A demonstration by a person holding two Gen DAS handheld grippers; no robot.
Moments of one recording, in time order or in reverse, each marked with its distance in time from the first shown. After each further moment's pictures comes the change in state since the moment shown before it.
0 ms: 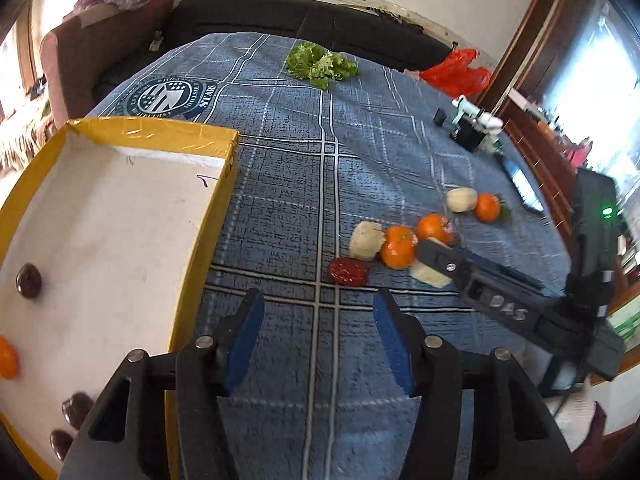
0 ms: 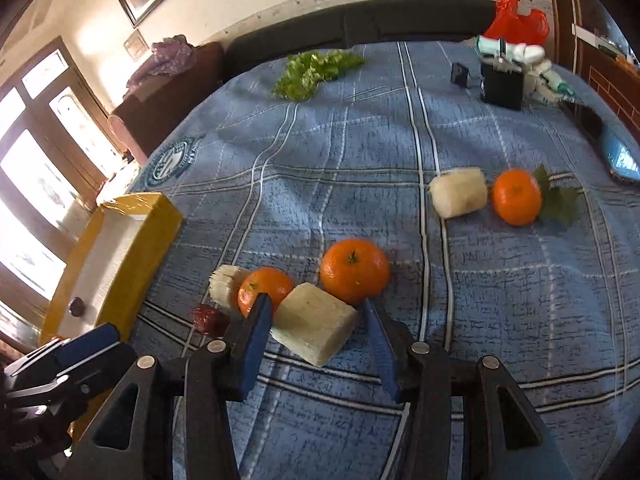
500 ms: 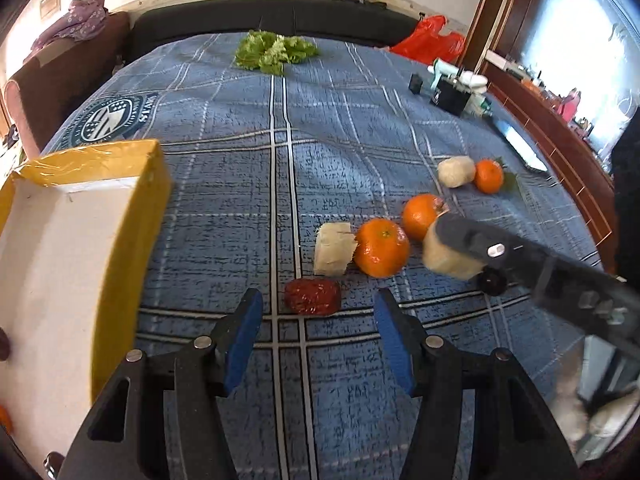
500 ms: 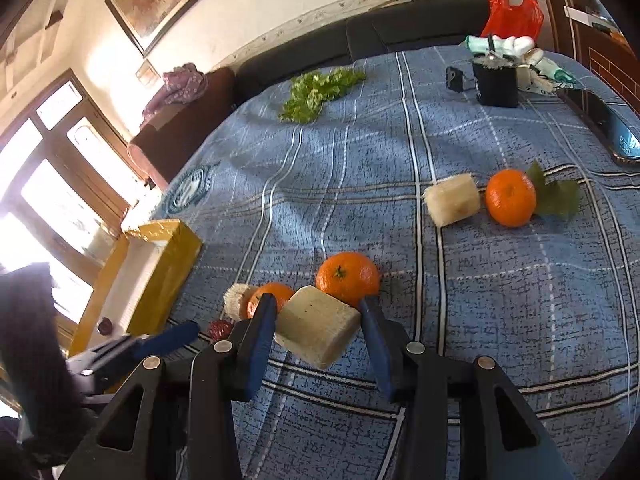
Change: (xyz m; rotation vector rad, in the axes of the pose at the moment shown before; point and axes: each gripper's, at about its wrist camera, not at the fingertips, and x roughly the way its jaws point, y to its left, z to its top) left arm 0.050 -0.031 0.007 0.161 0.027 -0.004; right arm -0.017 -0.017 0.001 0.059 -0.072 0.093
